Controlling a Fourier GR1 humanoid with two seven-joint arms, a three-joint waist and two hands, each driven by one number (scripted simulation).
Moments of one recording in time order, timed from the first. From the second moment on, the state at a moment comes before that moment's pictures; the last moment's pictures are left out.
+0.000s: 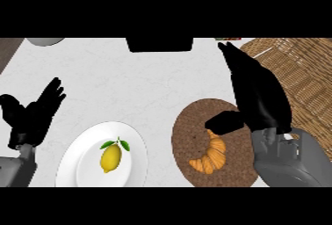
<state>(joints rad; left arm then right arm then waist) -0.16 0.49 -0.09 -1.40 0.32 0.17 0.18 -0.61 -0.29 0.38 -1.84 0.67 0.23 1.00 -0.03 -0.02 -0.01</state>
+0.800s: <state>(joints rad) -0.14 0.49 -0.06 -1.40 0.32 0.13 0.16 -0.49 -0.41 0.15 -2.19 0.11 0.45 1.15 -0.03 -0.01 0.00</state>
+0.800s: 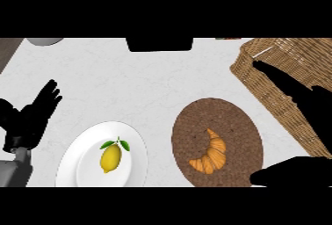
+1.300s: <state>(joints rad) -0.18 0.45 -0.05 -1.38 0.29 0.11 0.16 -0.15 -0.40 0.17 -2.37 0.26 0.43 1.01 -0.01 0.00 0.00</state>
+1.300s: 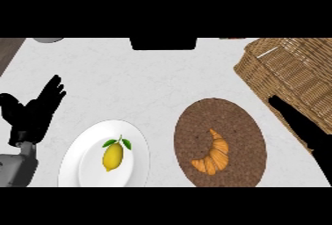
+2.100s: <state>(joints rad) -0.19 0.41 0.00 -1.38 0.24 0.07 0.19 0.03 -0.18 0.35 -1.97 0.71 0.06 0.60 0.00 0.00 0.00</state>
